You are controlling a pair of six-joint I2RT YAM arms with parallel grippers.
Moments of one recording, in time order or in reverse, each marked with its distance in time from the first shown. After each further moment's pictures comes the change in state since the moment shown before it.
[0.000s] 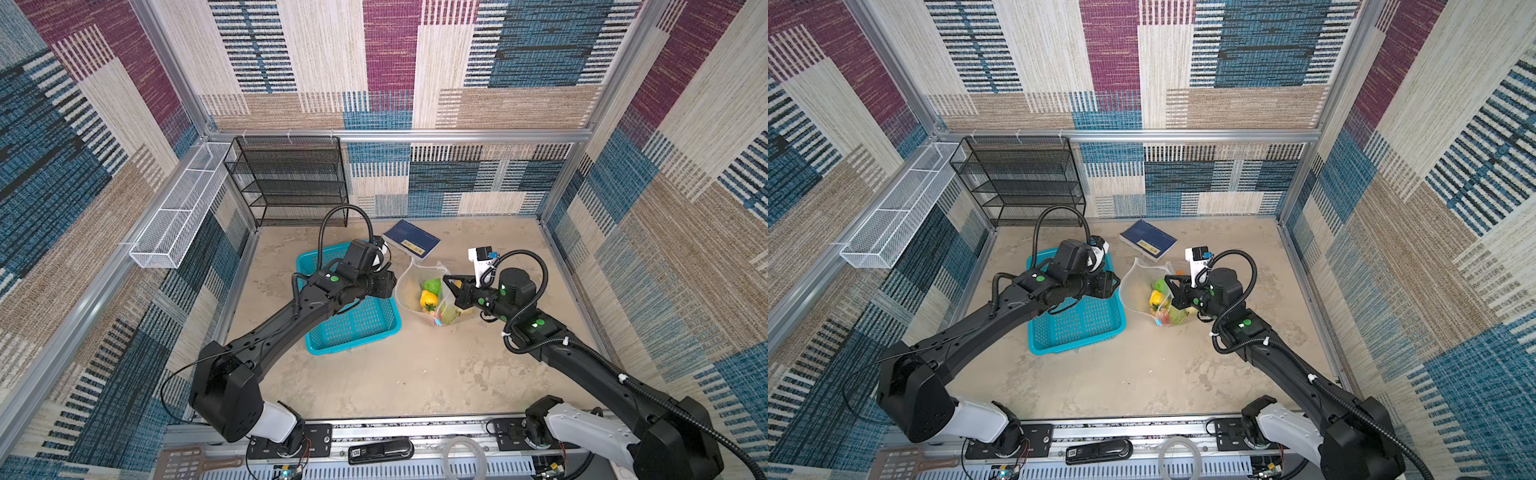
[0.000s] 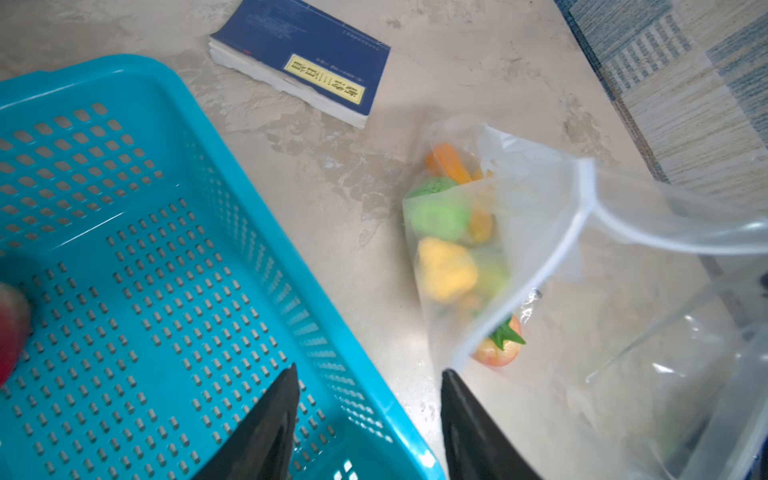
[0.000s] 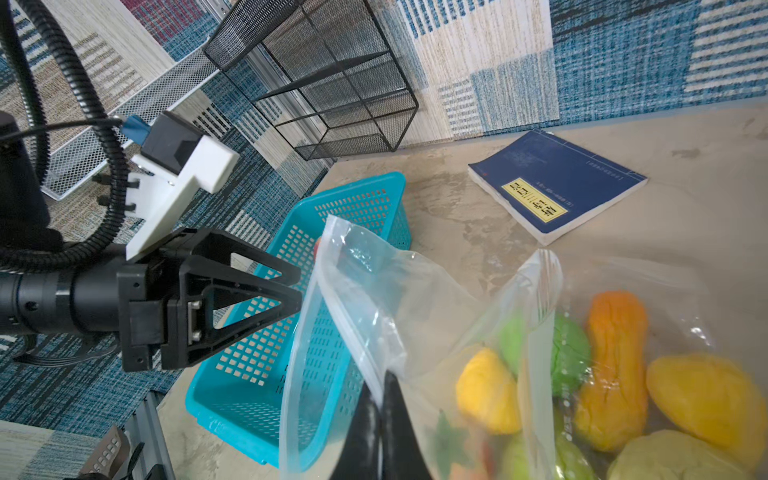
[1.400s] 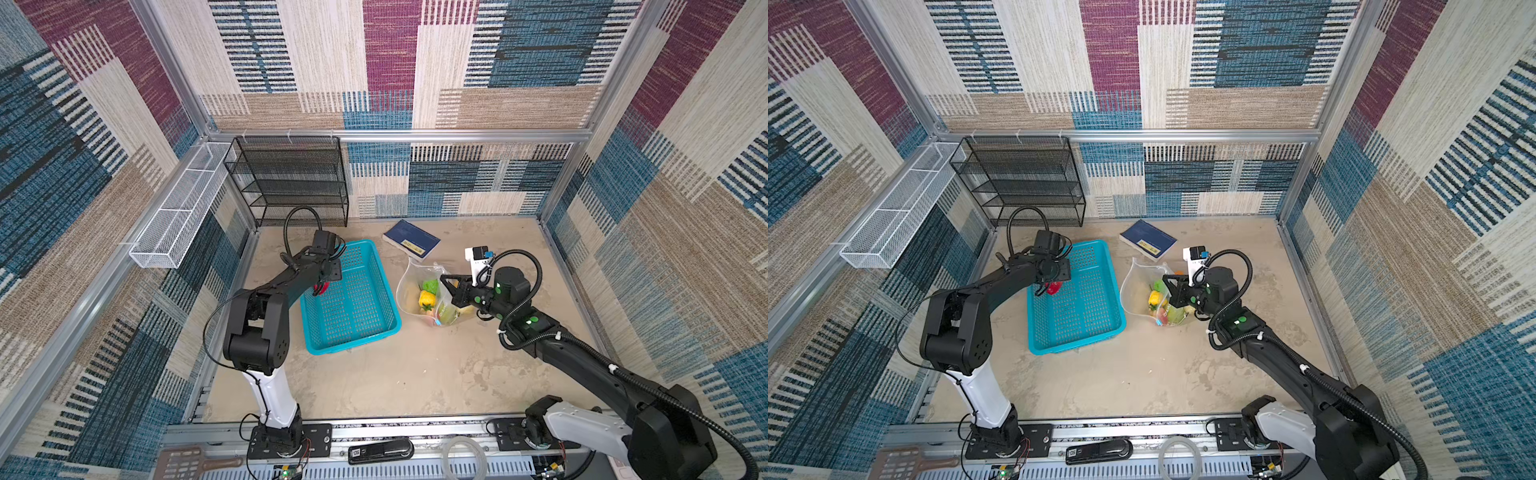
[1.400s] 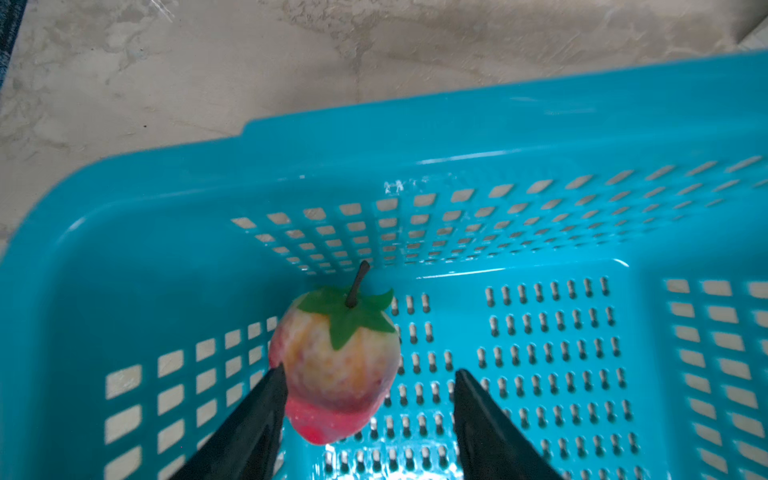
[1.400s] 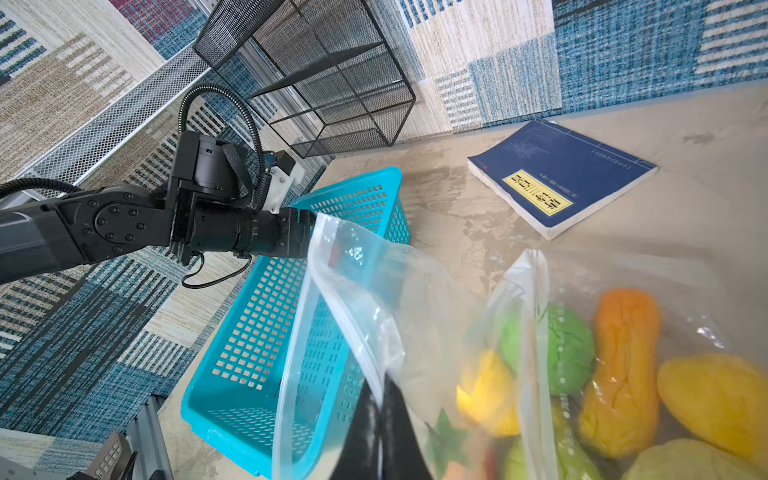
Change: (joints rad) left arm 0.380 0.410 0.111 0.052 -0.305 0.057; right arm 0.000 0.056 0.002 0.041 0.003 0.017
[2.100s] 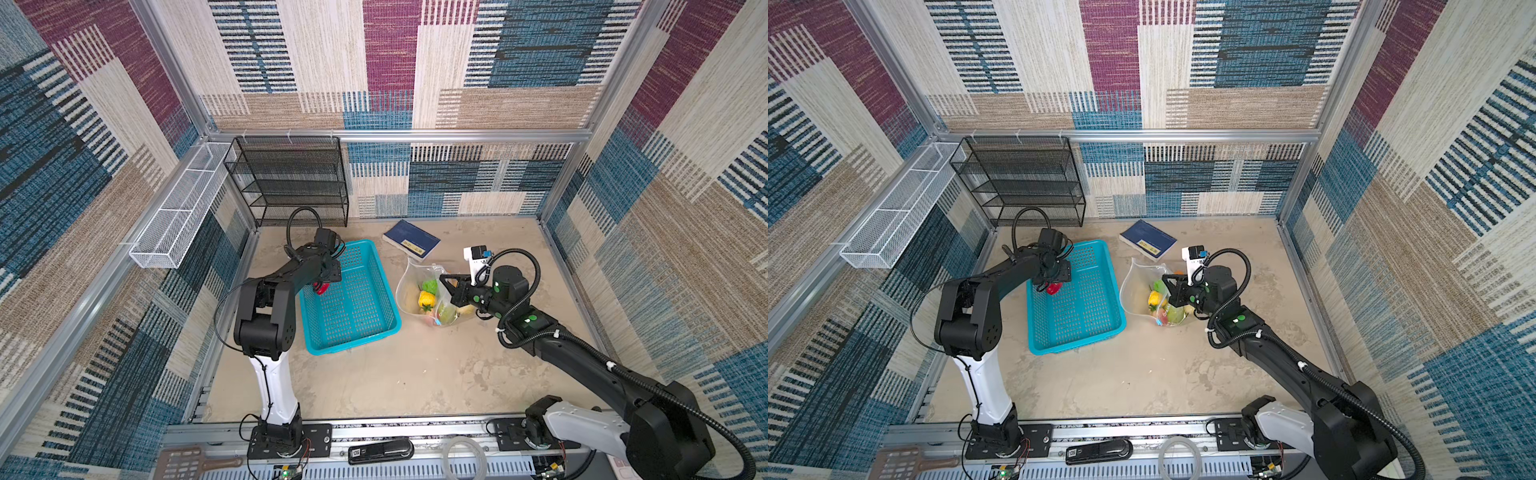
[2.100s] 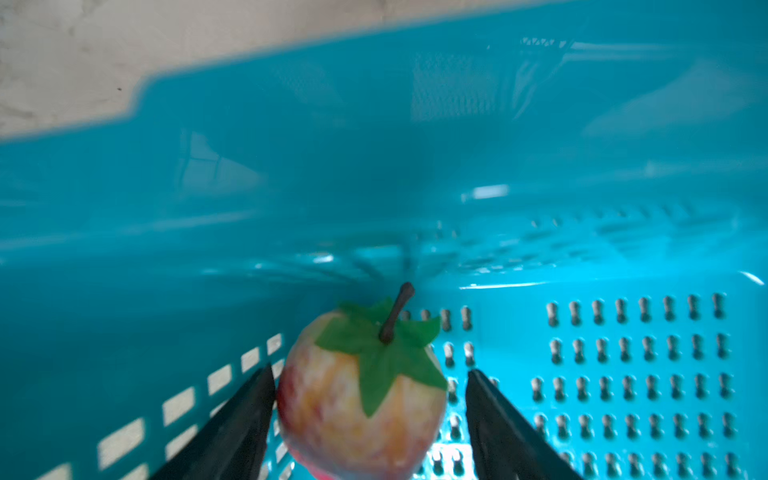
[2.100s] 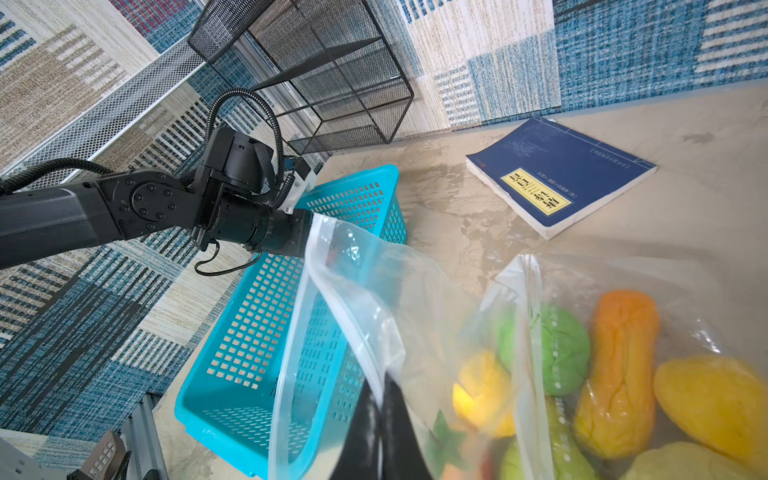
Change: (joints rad) left arm 0.027 0.129 0.130 -0.132 0.003 0.004; right arm 0.000 0.011 0.007 -0.003 0.001 -0.011
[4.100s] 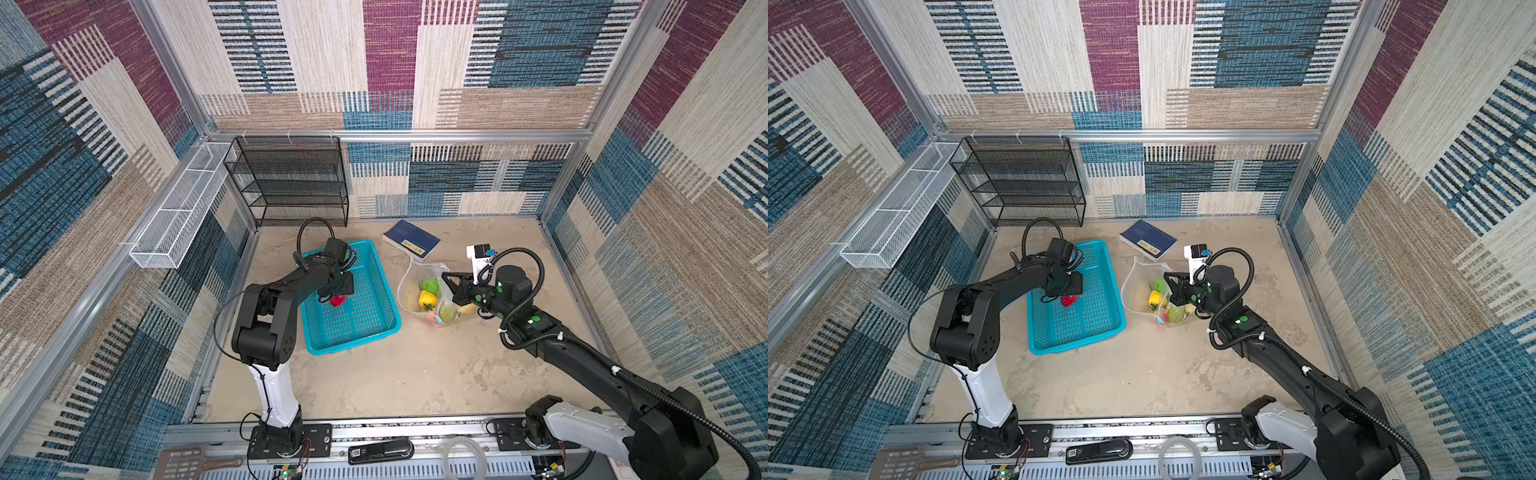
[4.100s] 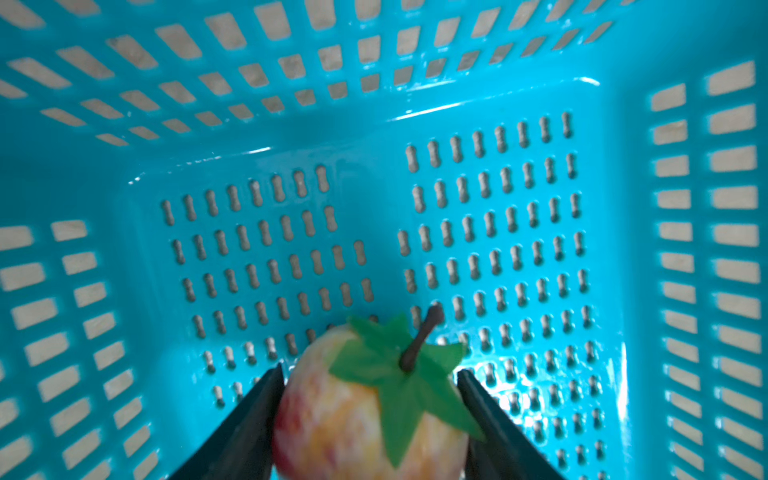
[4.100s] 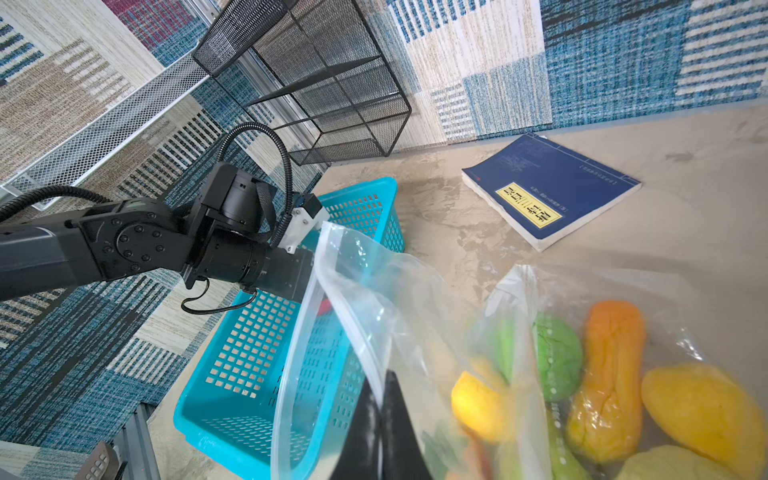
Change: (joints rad) left arm -0.094 -0.079 -0.132 -0.008 0.168 -0.051; right arm 0.000 -0.027 0.006 -0.011 0.021 -0.003
